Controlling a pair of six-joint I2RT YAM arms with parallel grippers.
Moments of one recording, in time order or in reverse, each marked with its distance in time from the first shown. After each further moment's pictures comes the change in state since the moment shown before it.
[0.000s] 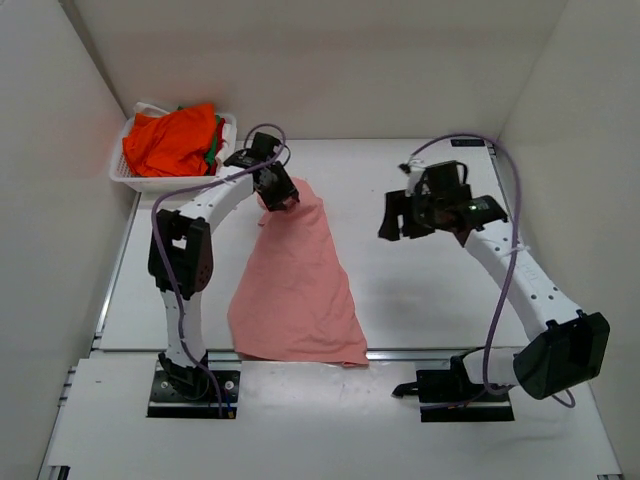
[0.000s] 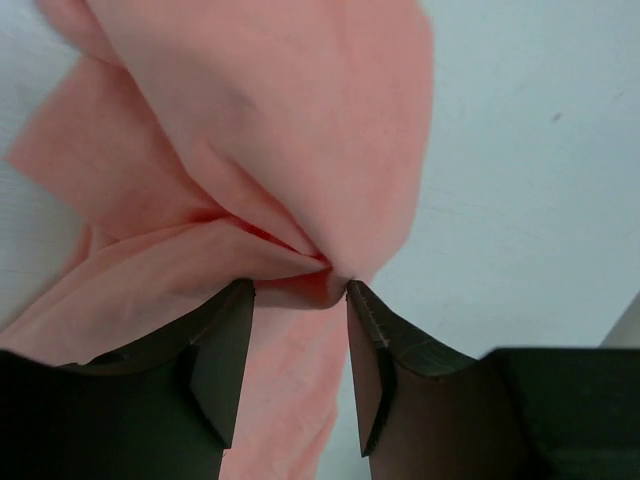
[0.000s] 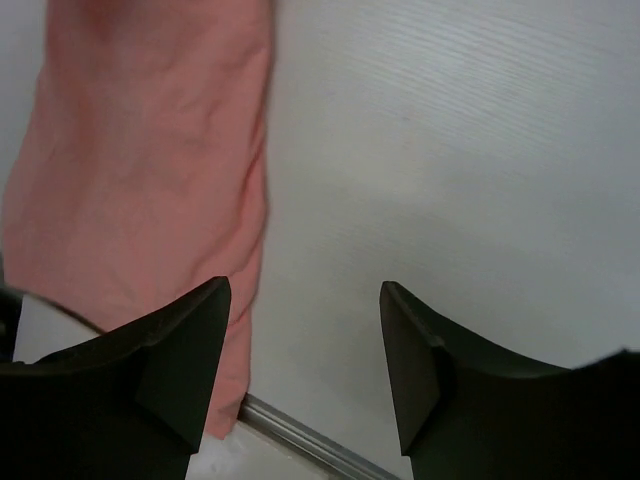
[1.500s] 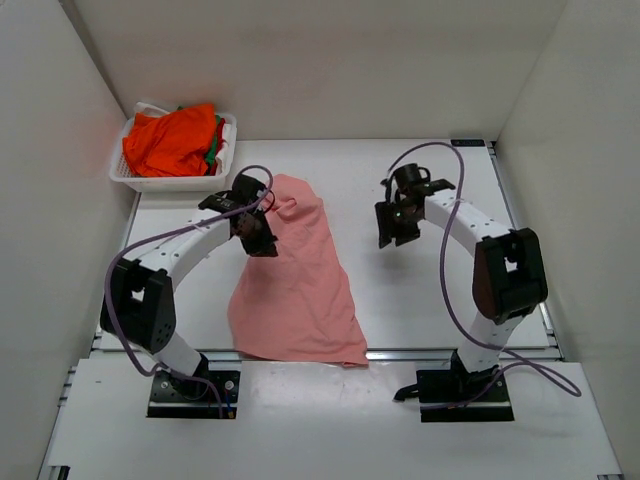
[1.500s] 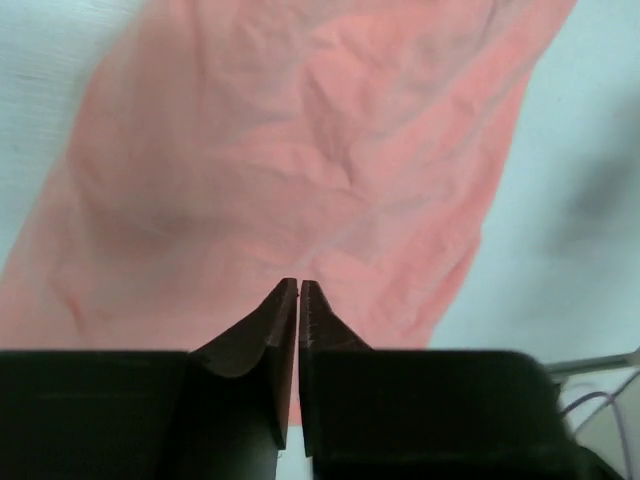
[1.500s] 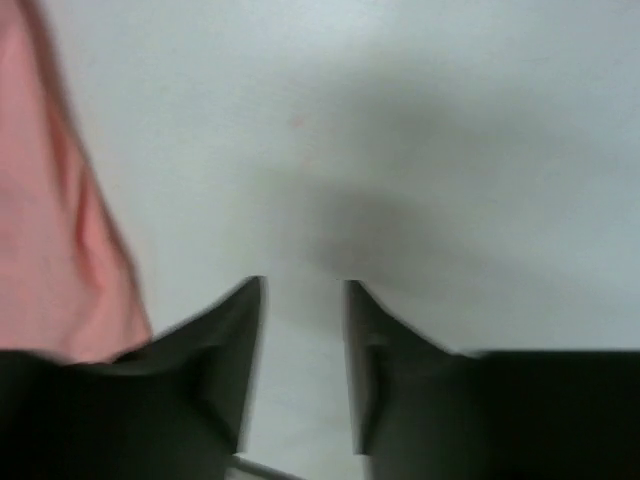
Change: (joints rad) left arm -0.034 -0.462 -0.527 -0.094 0.031 0.087; right arm 0.016 0.497 0.131 0.012 0.108 -0.038
